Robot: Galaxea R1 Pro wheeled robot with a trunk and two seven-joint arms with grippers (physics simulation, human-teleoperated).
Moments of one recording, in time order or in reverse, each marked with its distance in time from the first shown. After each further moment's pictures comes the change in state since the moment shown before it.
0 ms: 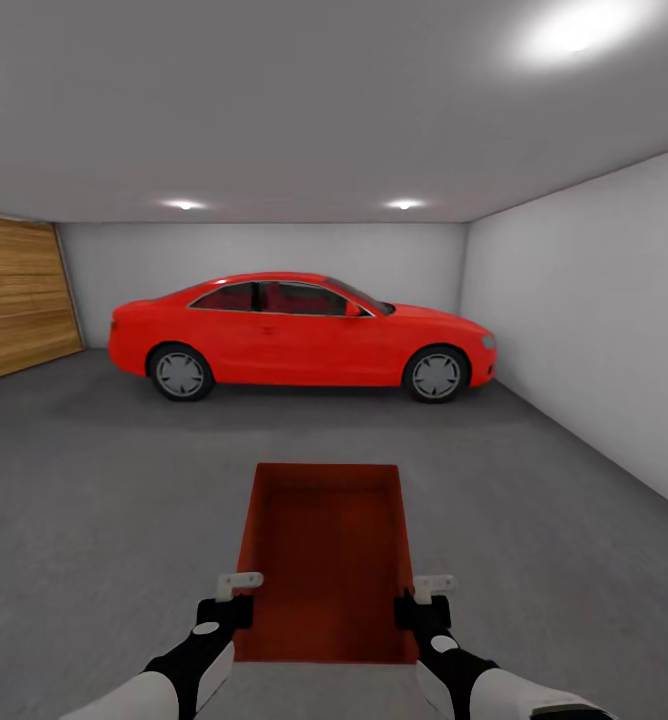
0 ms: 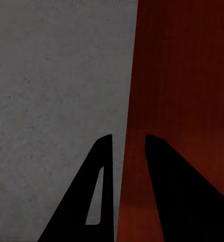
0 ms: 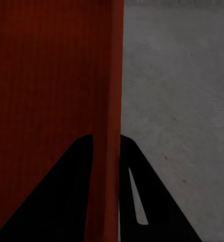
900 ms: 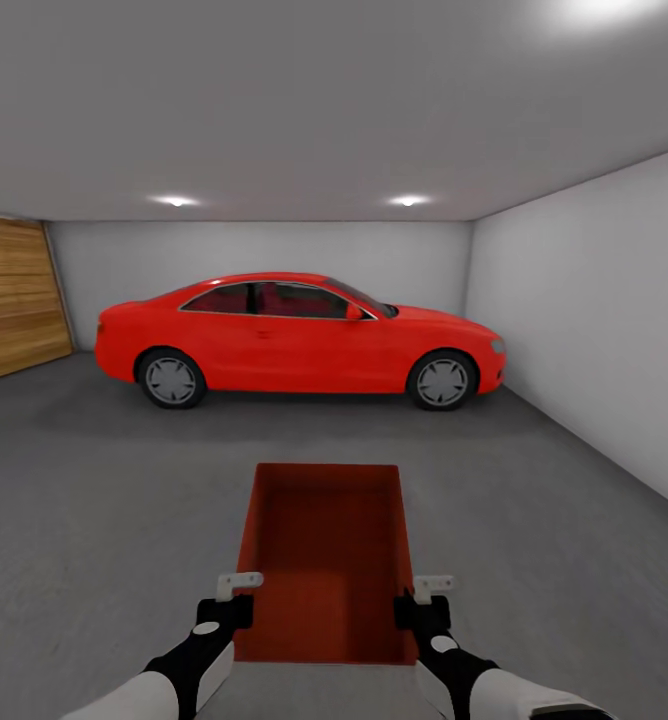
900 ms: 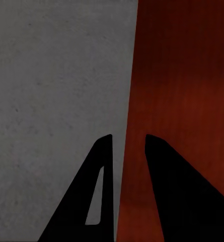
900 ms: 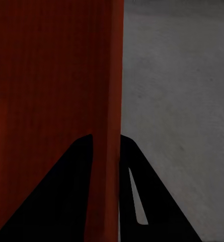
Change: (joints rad) left arm 0.000 0.000 -0.002 0.000 0.001 0.000 0.001; right arm 0.000 0.001 0.005 0.002 -0.006 -0.001 -0.001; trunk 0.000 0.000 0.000
